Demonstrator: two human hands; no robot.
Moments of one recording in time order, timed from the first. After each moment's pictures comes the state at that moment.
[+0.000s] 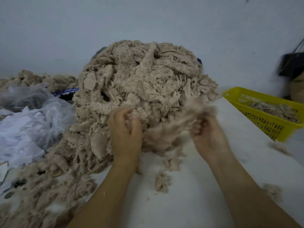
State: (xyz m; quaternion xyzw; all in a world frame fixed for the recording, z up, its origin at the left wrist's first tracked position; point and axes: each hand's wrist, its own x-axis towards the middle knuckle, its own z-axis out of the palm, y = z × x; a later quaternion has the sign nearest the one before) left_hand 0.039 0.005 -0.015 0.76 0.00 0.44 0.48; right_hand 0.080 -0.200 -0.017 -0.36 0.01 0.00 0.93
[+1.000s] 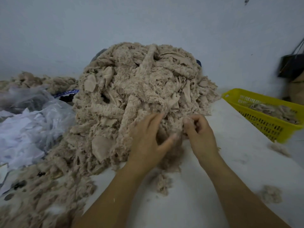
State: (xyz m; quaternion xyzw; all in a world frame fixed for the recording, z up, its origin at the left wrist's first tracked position) left_hand 0.039 -0.019 -0.023 0.89 -0.15 0.27 0.35; right_hand 0.066 -0.181 -0.023 -0.74 -0.10 -0.20 0.63
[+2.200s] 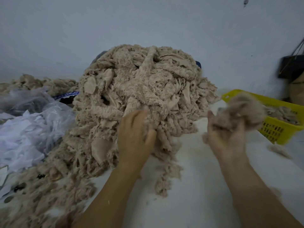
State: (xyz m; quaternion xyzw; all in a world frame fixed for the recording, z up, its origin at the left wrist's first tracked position) left_hand 0.035 -0.006 -0.012 0.85 -0.07 0.41 0.31; right_hand 0.085 -0.229 -0.005 -0.11 0.01 -0.02 0.99
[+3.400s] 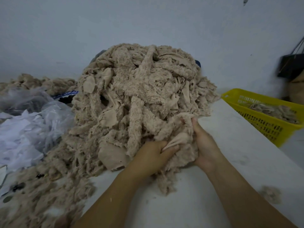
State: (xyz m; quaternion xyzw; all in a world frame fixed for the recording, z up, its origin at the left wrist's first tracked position) left_hand 0.040 -0.023 -0.040 0.88 -0.12 0.03 0.45; right_hand 0.073 -0.185 -0.022 -0.44 0.04 0.15 0.88
